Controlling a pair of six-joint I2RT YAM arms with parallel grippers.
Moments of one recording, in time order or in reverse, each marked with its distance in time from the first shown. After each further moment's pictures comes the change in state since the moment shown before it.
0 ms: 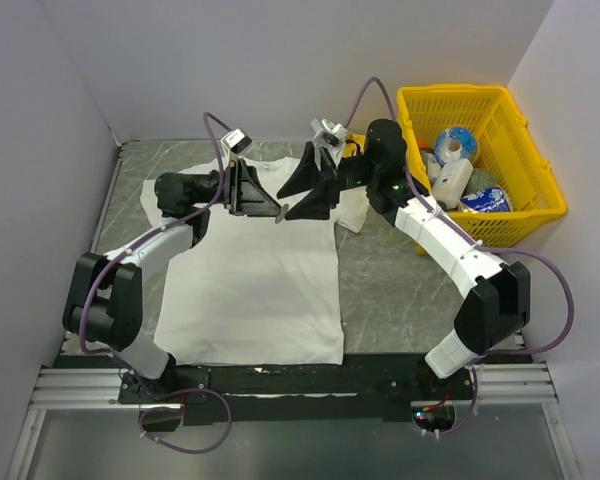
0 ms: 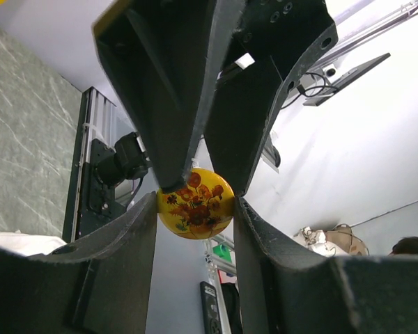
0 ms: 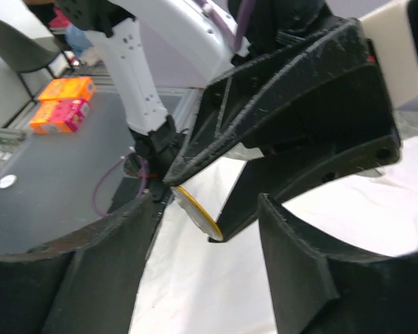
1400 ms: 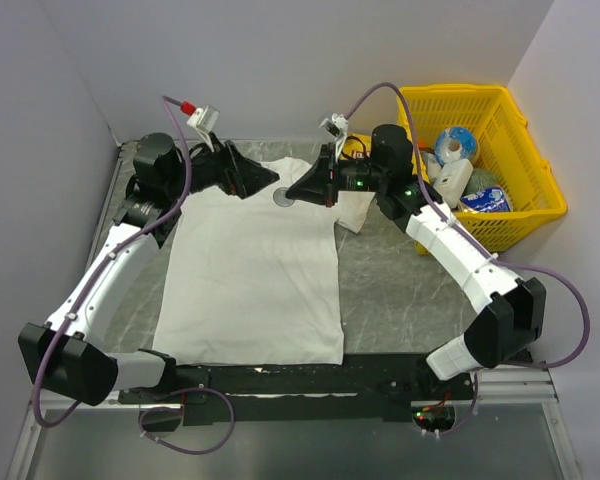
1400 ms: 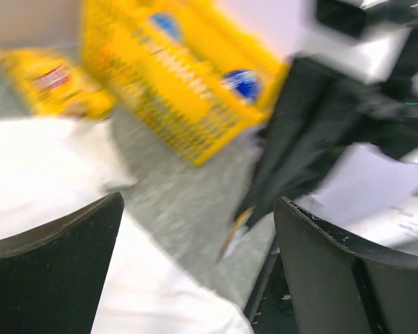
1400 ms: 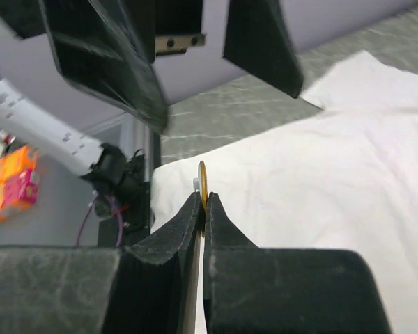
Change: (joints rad) left arm 0.003 -0.306 0.249 -1.284 -0.584 1.216; right arm -0.005 -0.083 -0.023 -0.227 0.377 0.060
